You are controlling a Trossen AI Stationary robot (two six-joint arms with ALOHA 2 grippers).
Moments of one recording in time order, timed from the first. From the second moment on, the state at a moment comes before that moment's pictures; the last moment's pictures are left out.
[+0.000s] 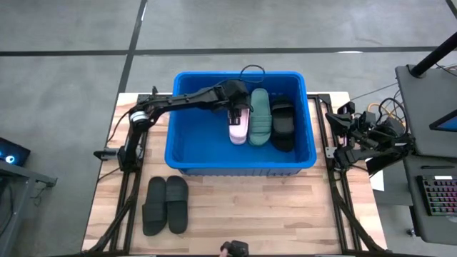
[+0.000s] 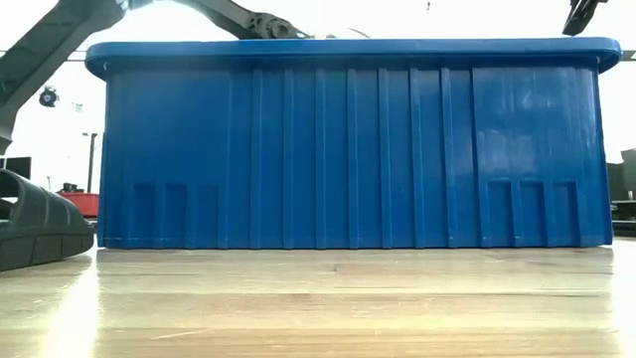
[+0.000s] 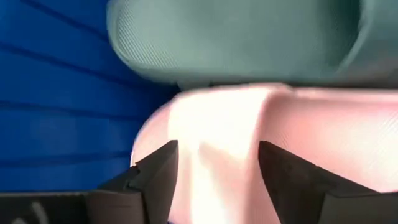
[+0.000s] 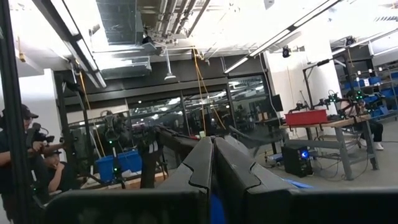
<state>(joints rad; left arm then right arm) 0.40 2.04 1.76 -0.56 -0.26 0.58 0.21 0.00 0.44 0.03 0.50 -0.04</state>
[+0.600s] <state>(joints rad) 0.40 1.97 1.76 -0.61 -0.20 0.58 0.21 0.00 0.44 0.03 0.50 -0.05</state>
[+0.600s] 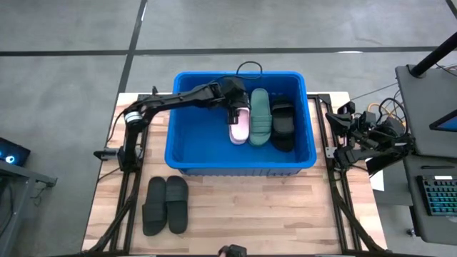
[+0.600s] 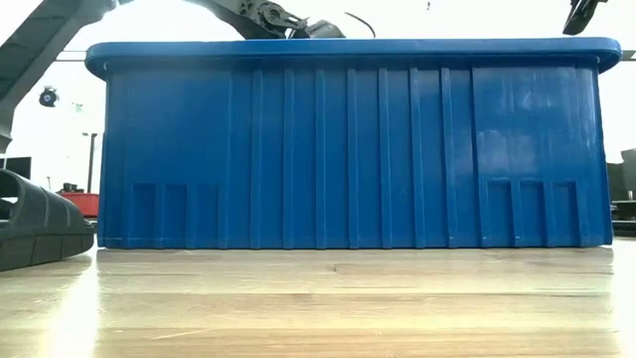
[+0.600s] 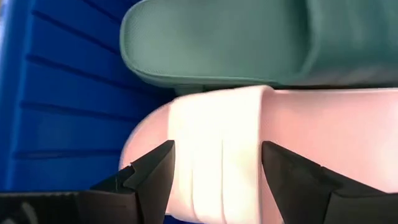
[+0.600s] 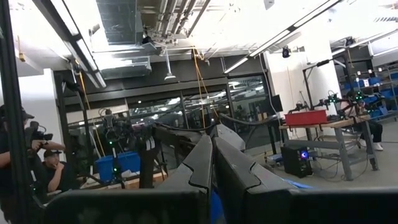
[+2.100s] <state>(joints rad) 0.17 1.41 1.76 -0.96 0.66 -0.47 0.21 0.01 0.44 -0.11 0.49 0.05</state>
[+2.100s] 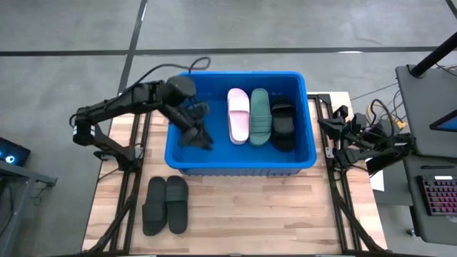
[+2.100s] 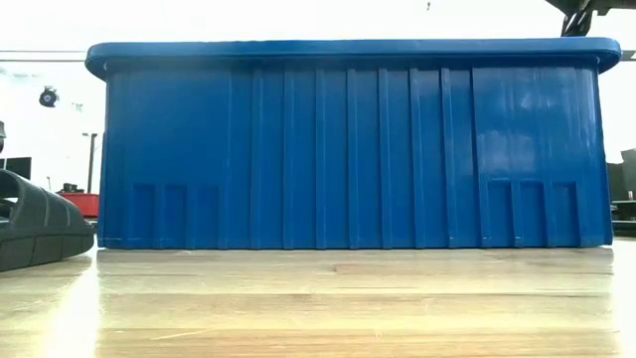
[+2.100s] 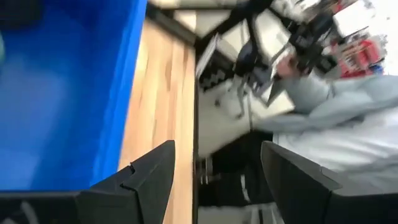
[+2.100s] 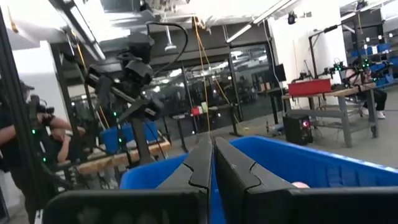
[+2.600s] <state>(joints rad) -0.06 1.39 1.76 -1.17 0.63 -0.71 0.21 0.01 0.44 -0.12 0.49 0.05</state>
